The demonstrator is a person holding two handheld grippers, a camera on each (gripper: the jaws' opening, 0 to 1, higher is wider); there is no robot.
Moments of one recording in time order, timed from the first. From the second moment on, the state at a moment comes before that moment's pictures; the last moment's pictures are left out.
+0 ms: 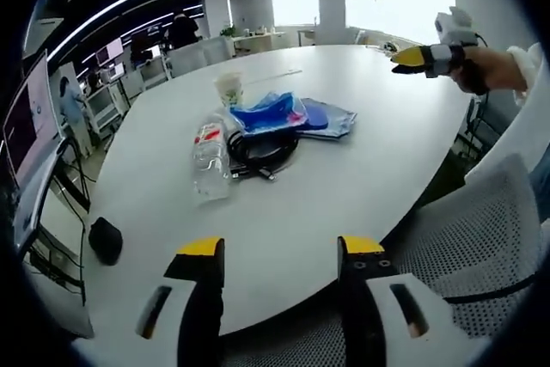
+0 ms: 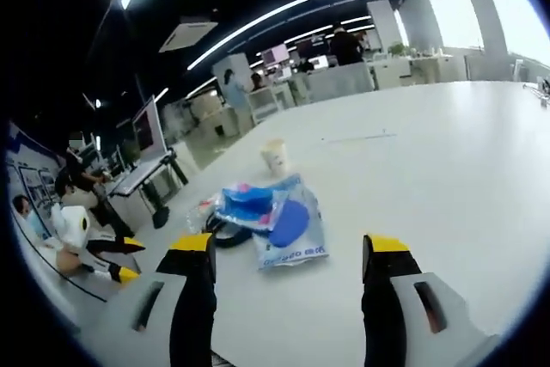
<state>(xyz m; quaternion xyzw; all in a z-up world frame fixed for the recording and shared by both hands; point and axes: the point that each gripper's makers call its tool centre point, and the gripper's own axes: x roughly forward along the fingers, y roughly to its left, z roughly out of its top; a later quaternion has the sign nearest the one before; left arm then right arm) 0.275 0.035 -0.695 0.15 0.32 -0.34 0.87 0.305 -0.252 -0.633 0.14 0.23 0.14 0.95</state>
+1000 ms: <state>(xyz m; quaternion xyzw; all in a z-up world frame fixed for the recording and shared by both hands) 0.348 0.040 -0.648 0.03 0.30 -0.30 0.91 0.284 -0.245 -0.649 0.18 0.25 0.11 0.95</state>
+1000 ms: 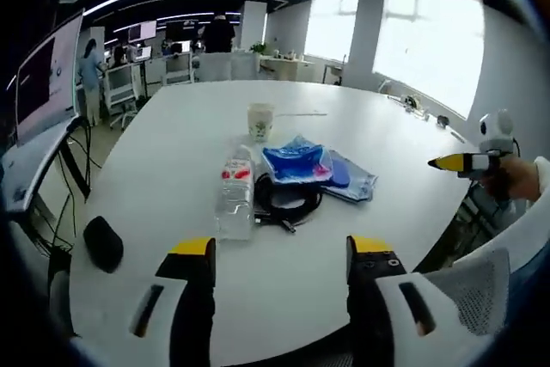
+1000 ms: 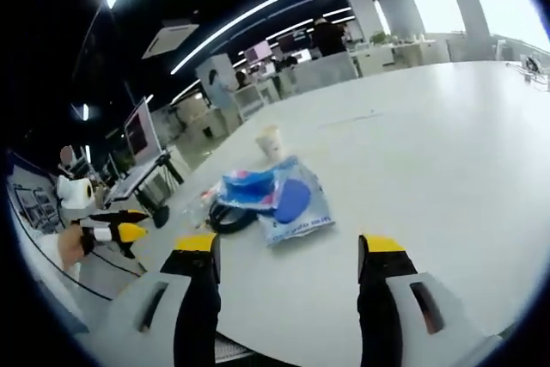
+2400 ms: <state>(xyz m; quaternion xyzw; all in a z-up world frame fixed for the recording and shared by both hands) 0.467 -0.002 -0.749 -0.01 0.44 -0.26 0.86 0.287 -0.256 -0.688 0.27 0.29 0.10 0.91</state>
